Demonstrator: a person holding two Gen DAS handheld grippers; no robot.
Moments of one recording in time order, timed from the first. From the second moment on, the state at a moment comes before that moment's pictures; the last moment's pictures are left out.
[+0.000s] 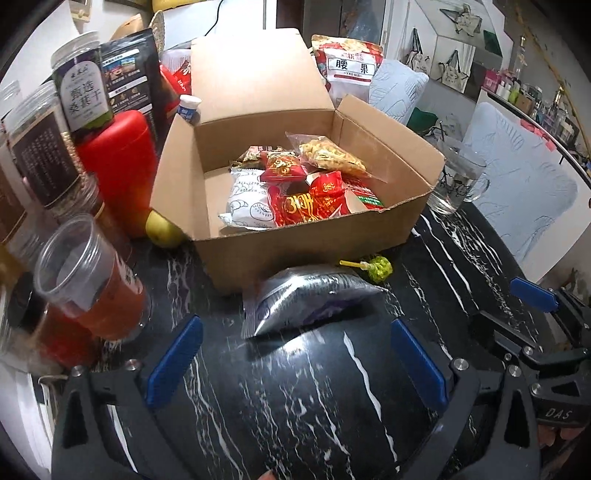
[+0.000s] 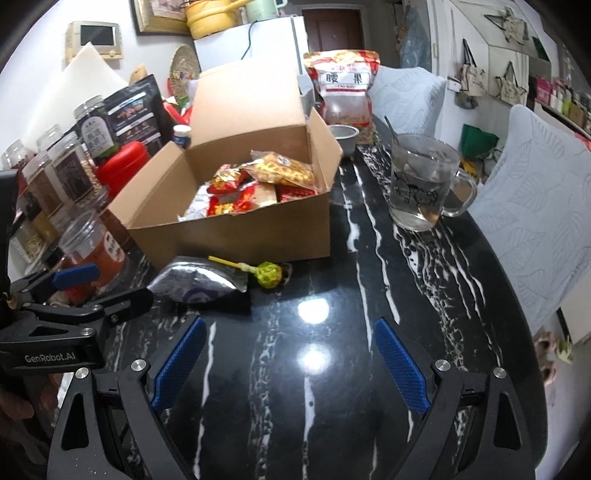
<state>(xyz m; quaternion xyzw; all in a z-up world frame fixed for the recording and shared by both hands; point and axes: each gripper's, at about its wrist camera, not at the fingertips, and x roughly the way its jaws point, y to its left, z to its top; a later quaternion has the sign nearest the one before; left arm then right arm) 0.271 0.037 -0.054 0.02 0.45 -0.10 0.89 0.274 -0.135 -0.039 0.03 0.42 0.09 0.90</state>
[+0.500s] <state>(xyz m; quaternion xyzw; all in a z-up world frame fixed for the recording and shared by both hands) 0.292 0.059 -0.068 -0.03 0.47 -0.11 0.88 0.344 -0.120 -0.086 0.02 0.46 0.14 0.88</state>
